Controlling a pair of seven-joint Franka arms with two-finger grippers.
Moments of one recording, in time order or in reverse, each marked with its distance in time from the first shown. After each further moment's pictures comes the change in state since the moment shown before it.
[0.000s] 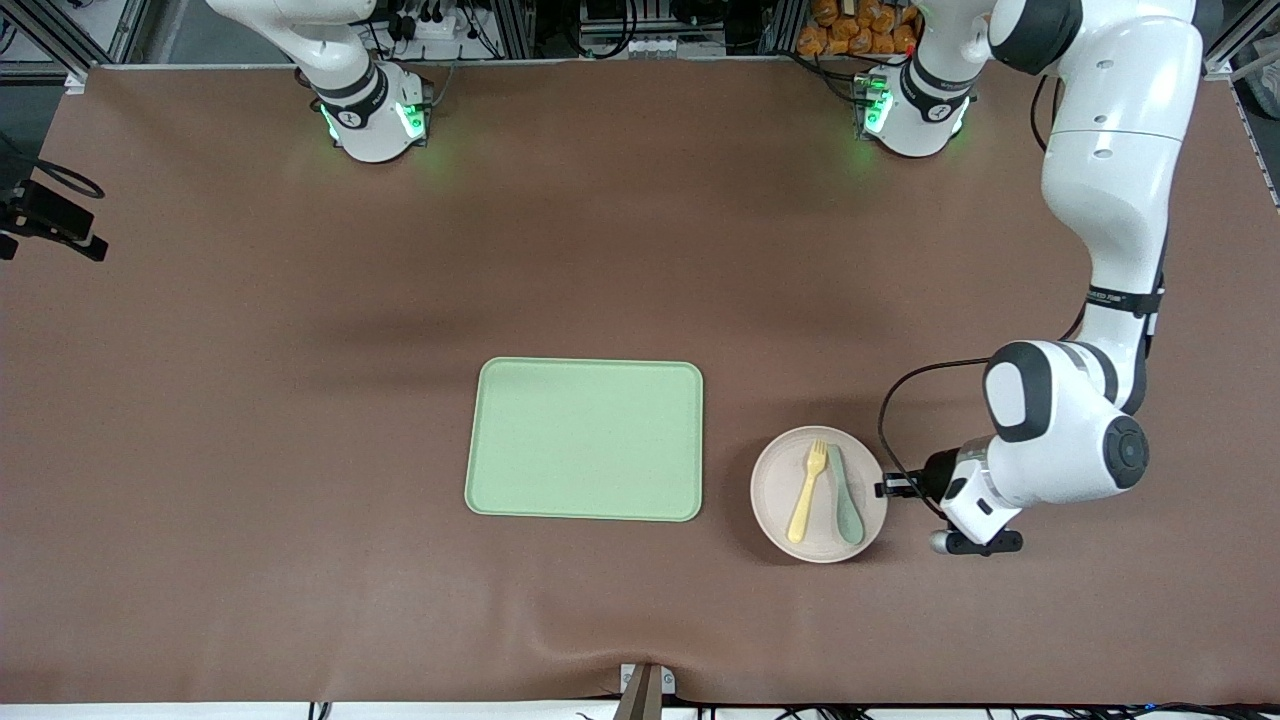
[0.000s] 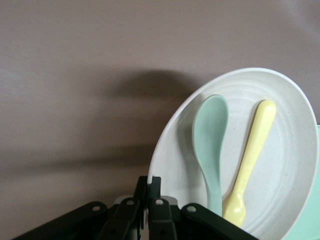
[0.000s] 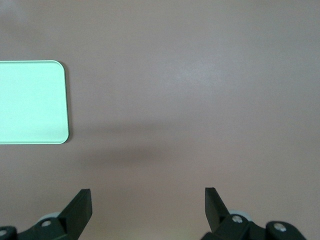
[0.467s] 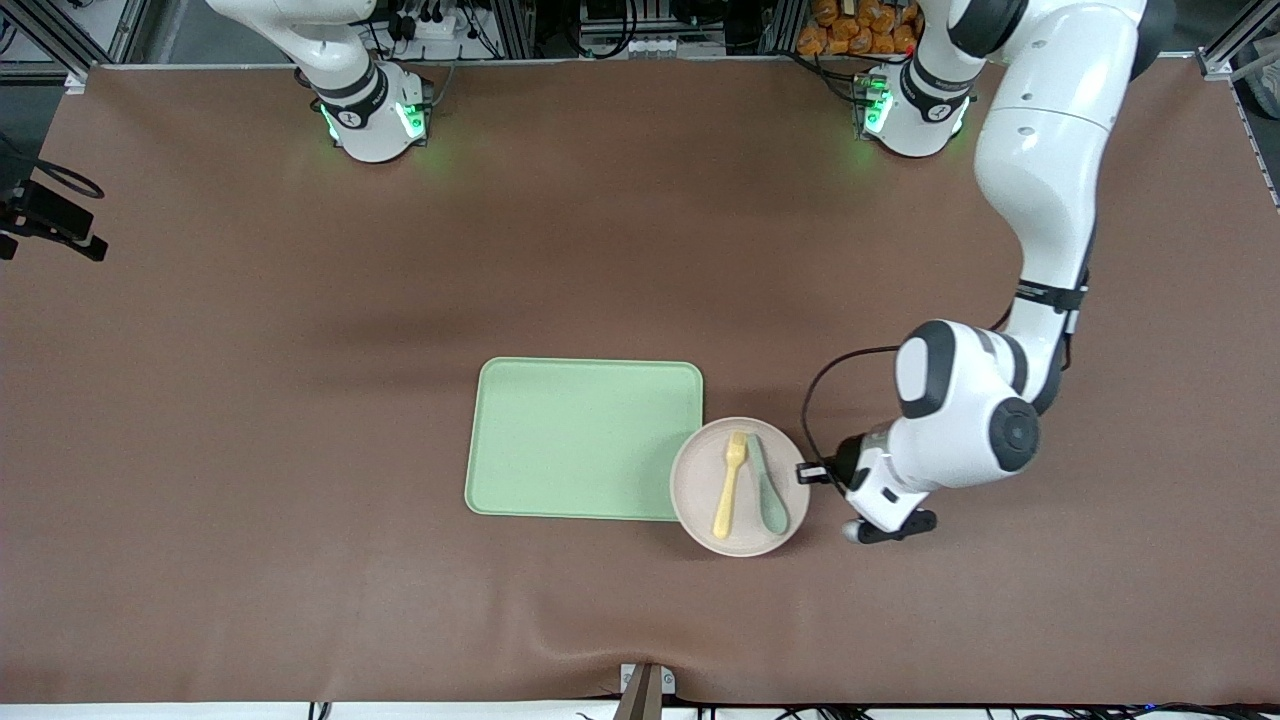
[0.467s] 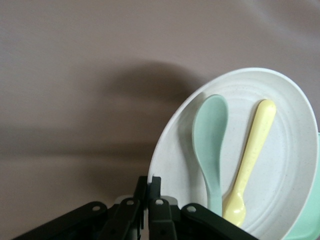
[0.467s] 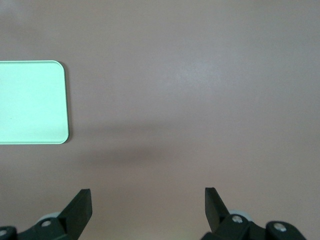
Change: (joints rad) left arm -0.169 0.000 0.002 0.042 0.000 0.011 -0.280; right arm 0.000 0.000 -0.001 0.000 0.000 0.000 0.000
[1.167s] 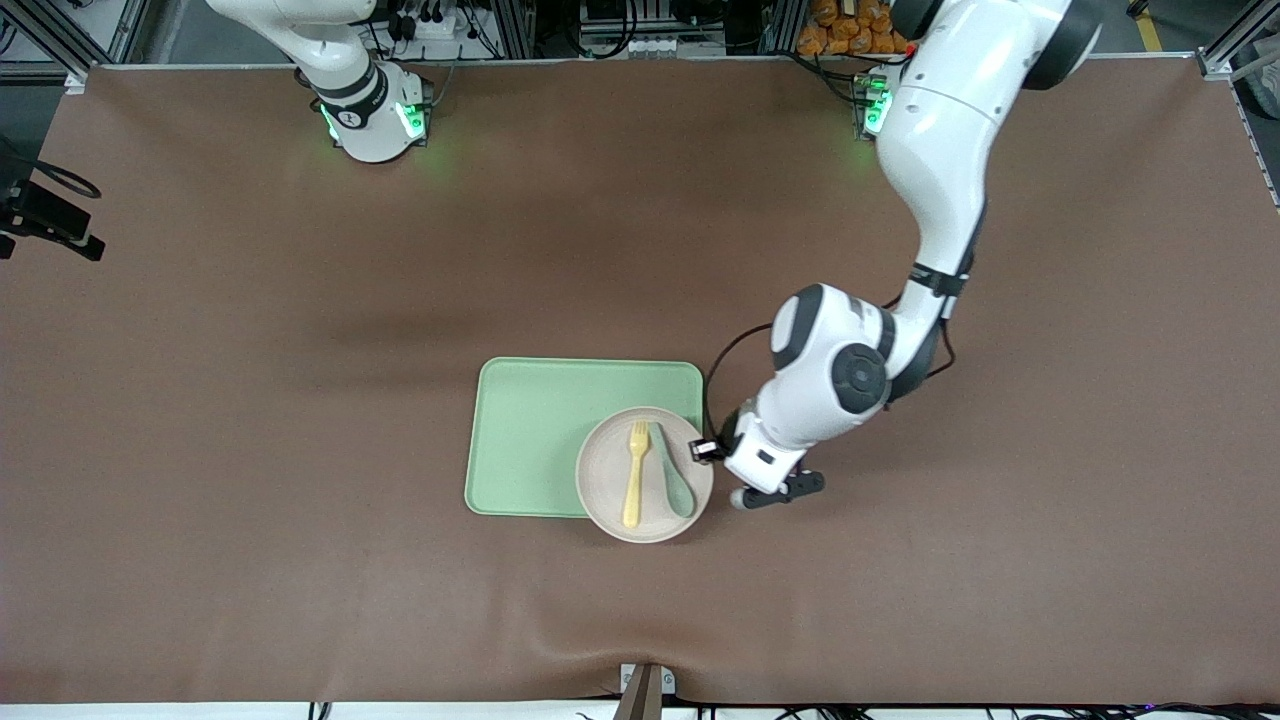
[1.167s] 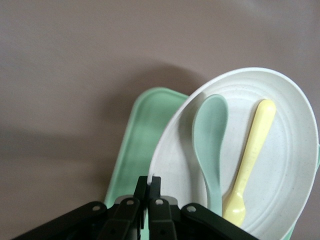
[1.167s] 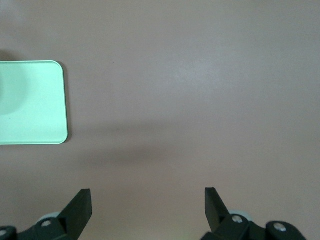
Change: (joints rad) left arm -0.288 0.051 0.081 0.005 0.000 0.213 -0.300; right arm 0.000 0.000 -0.006 0.000 0.000 -0.002 0.000
